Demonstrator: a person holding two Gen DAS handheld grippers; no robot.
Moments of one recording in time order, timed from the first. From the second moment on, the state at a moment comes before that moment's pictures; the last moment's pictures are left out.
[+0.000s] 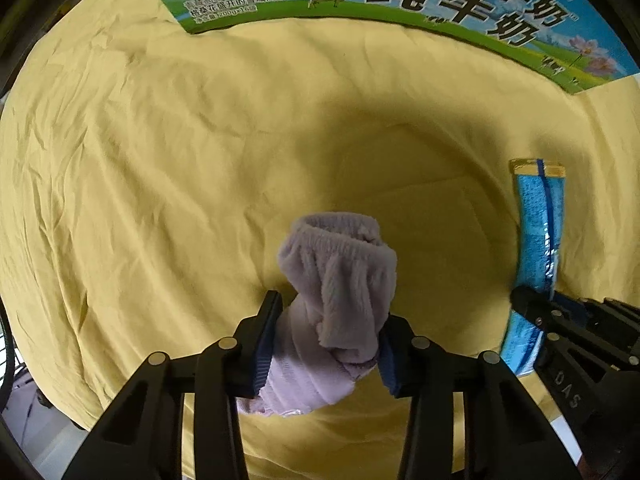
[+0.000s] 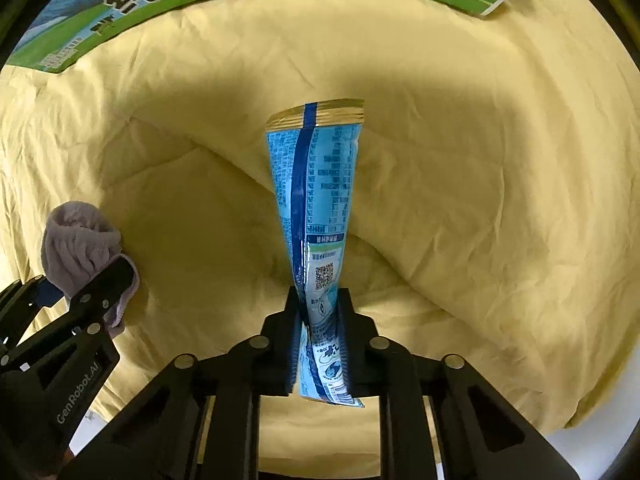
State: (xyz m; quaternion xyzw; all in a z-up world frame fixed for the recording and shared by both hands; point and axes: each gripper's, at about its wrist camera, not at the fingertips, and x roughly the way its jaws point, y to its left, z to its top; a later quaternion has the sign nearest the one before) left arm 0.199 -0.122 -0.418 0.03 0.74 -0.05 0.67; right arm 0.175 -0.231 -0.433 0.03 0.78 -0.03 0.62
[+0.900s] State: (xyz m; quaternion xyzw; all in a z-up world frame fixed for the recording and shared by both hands) left arm 0.235 -0.124 -0.226 -0.06 0.63 -0.14 0.76; right arm 0.207 -0.264 -0.234 0.12 0.68 0.06 0.72
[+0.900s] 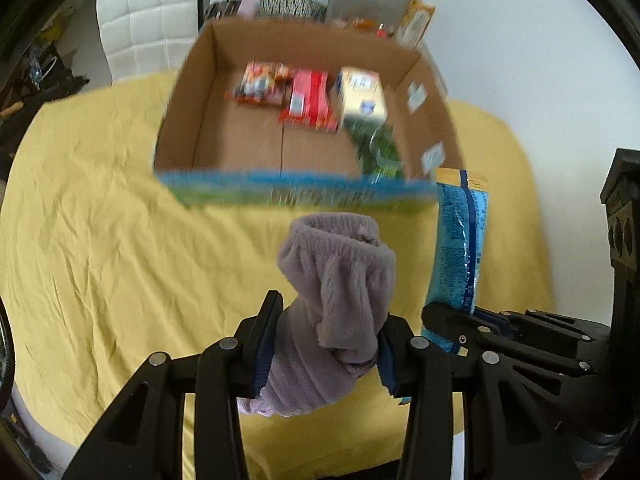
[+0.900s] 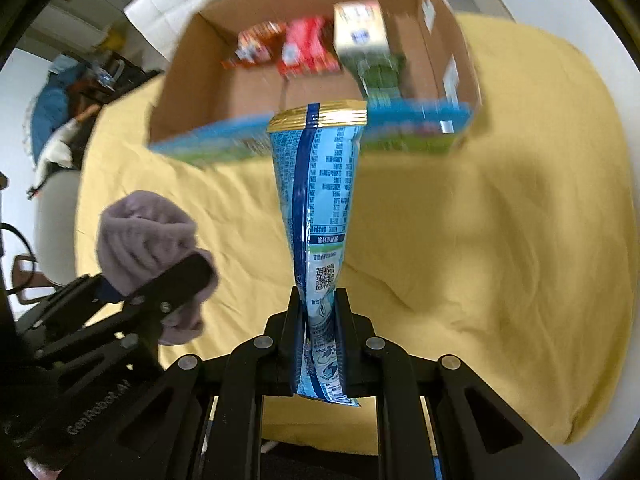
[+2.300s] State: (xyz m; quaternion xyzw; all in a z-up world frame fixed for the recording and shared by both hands) left arm 0.442 -0.108 -0.378 -0.19 0.73 -0.05 0.65; right arm 0.436 -0.262 -0.370 0.20 0.70 0.01 0.69
